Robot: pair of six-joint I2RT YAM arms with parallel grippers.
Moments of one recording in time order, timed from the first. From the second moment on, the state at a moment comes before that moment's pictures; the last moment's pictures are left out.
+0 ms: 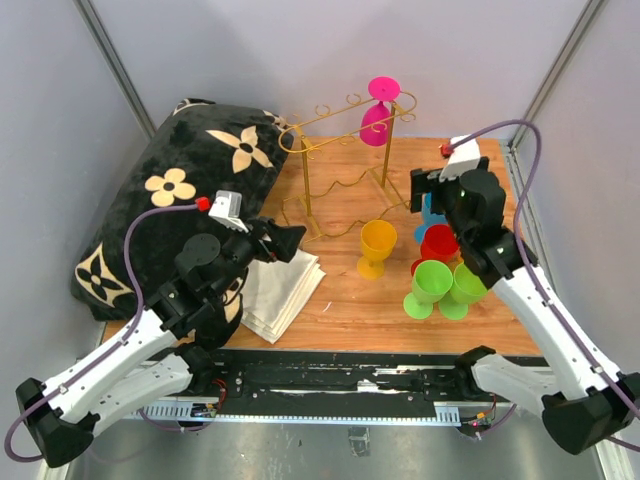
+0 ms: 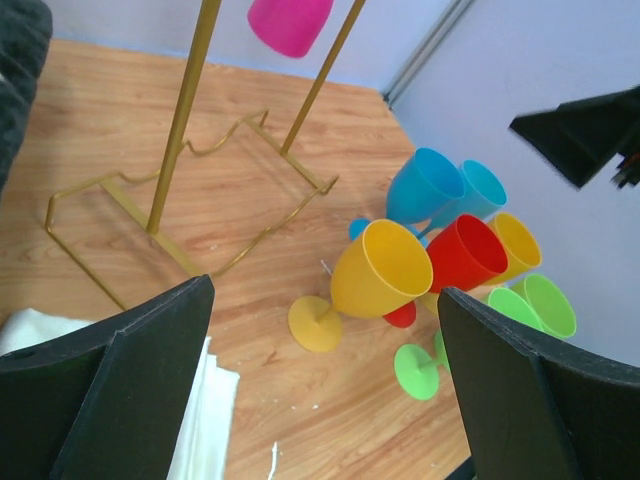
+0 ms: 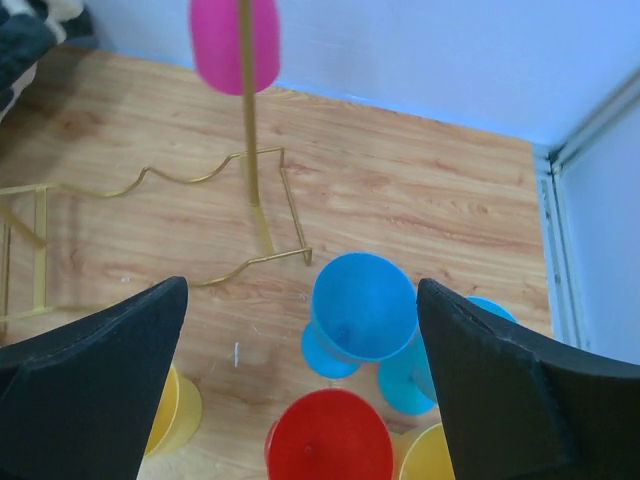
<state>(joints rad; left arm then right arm) -0.75 0.72 0.68 0.06 -0.22 -0.48 0.48 1.00 1.05 -0.25 0.33 -0.10</state>
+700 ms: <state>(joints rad) -0.75 0.74 0.64 -0.03 -0.16 -0.61 0.23 1.45 1.61 -0.37 -0.10 0.23</state>
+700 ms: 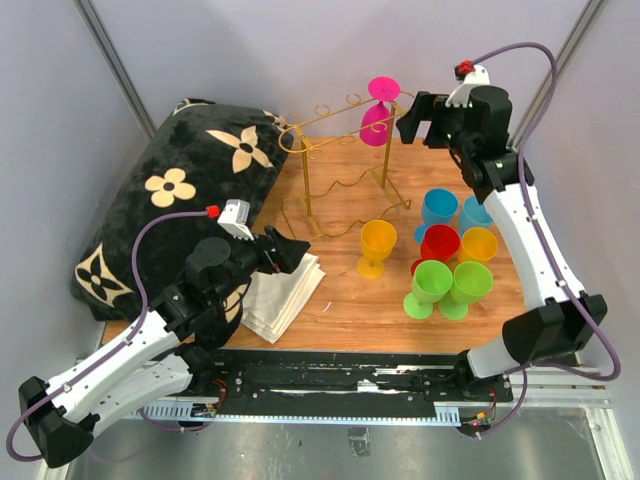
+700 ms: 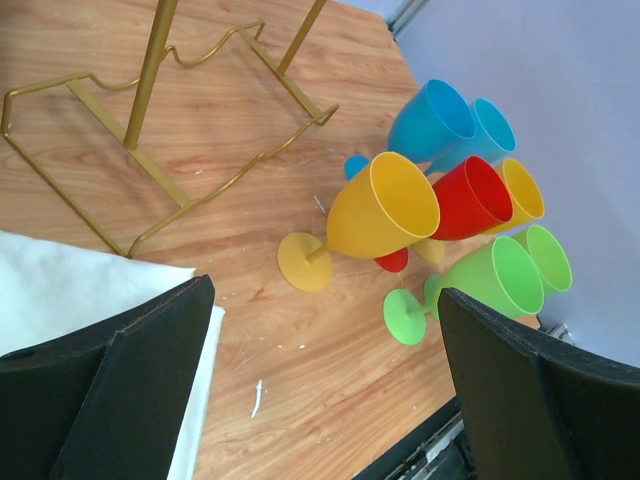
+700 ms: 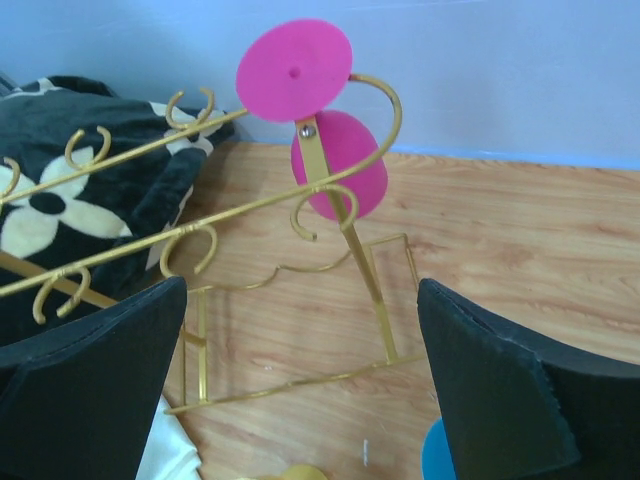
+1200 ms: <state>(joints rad) -0.75 0.73 0.64 -0.06 -0.15 -0.61 0.21 1.76 1.95 -0.36 -0.16 0.33</state>
